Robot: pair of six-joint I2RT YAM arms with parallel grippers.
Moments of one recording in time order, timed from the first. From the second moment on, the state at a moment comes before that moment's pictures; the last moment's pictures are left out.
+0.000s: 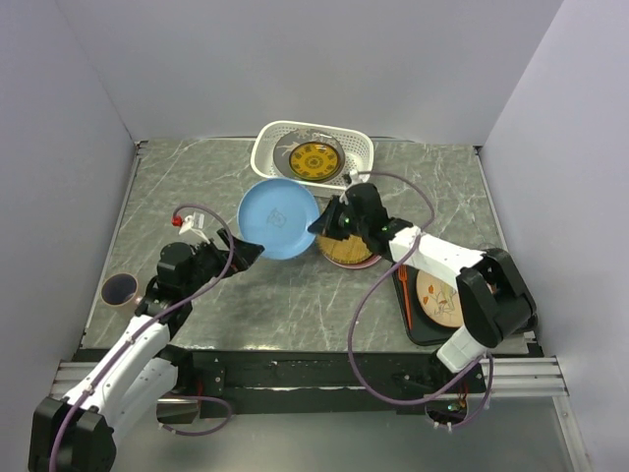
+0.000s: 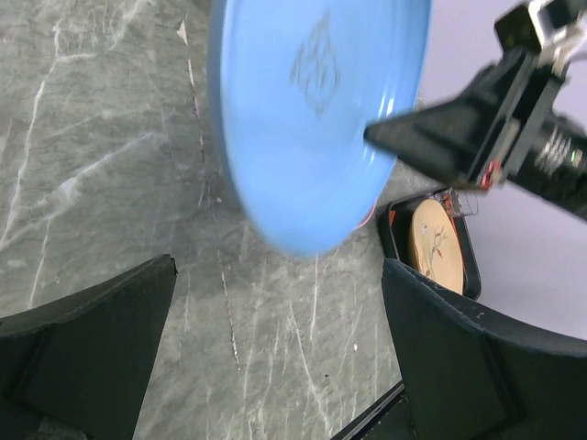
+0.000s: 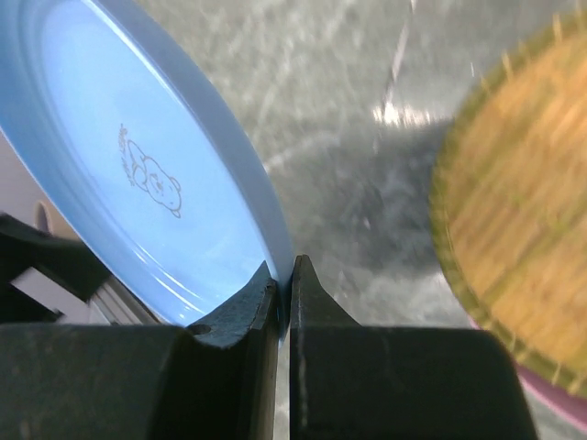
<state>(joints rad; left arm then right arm) -0.28 0.76 0.37 0.14 0.28 -0.77 0.59 1.58 0.98 0.06 -0.20 0.78</state>
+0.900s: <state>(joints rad) -0.28 0.77 0.31 0.21 0.30 -0.76 0.33 1.96 1.62 -0.14 -0.26 0.74</state>
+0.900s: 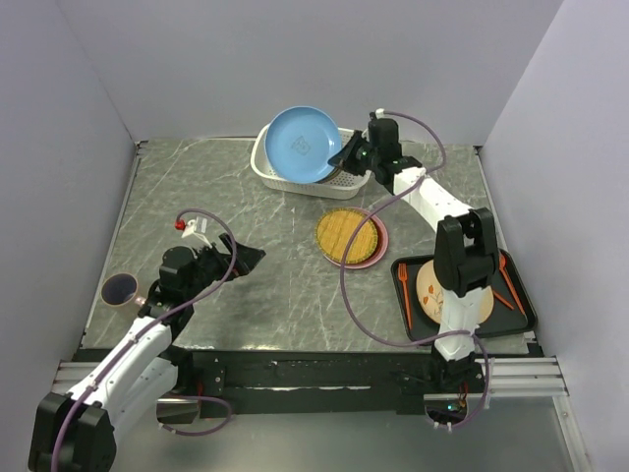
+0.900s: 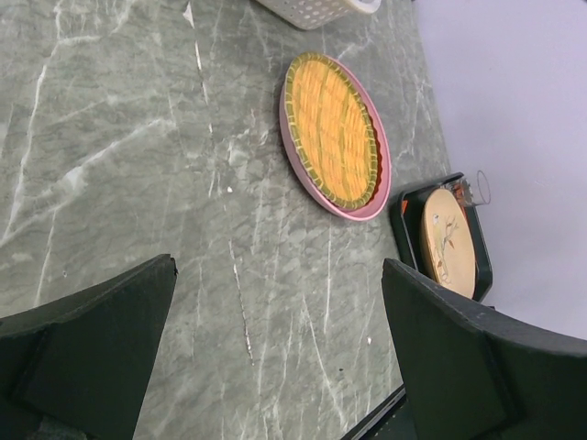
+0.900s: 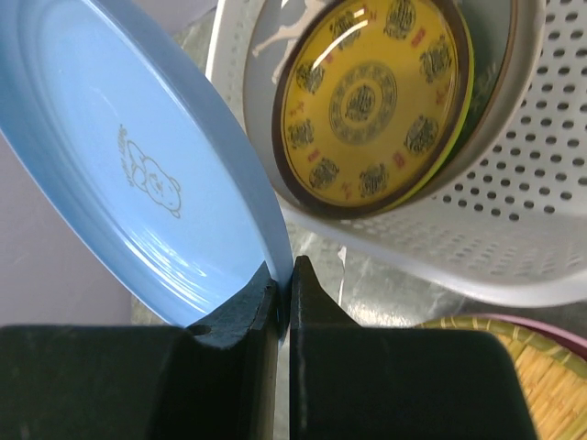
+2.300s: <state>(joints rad) -0.28 0.86 0.28 0.21 0.30 -0.73 0.25 2.24 1.89 -0.22 -0.30 0.79</state>
